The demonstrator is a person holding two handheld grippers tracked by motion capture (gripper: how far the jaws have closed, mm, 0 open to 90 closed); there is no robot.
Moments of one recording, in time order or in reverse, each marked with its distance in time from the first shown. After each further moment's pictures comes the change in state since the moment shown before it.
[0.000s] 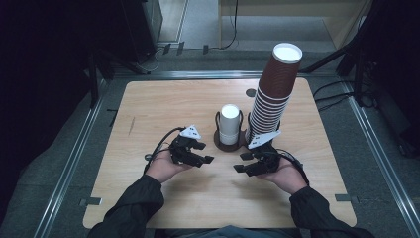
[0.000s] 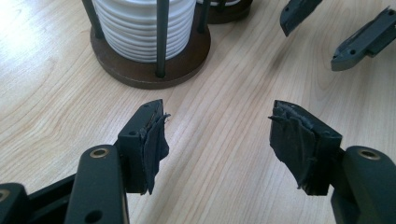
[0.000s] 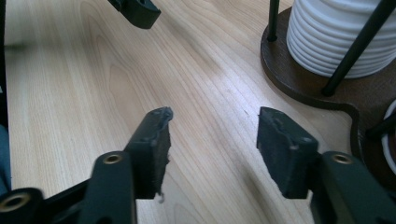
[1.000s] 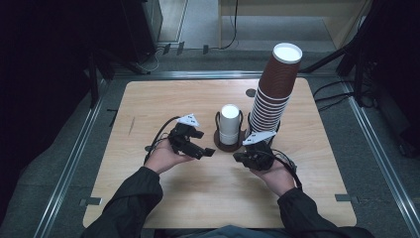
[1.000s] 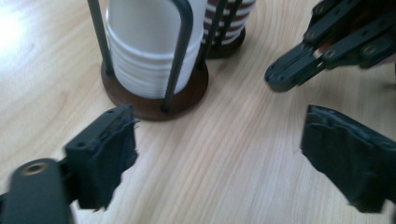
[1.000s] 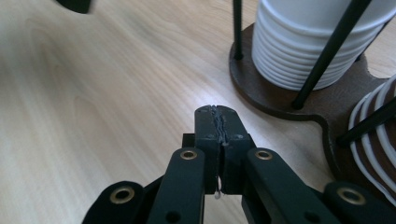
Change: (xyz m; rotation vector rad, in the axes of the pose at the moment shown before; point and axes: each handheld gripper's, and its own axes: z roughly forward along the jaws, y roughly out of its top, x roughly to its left) left arm 0.016 0.028 -0.013 -0.048 -0.054 -0.029; right arm 0.012 0.012 0.011 -0.041 -0.175 0.091
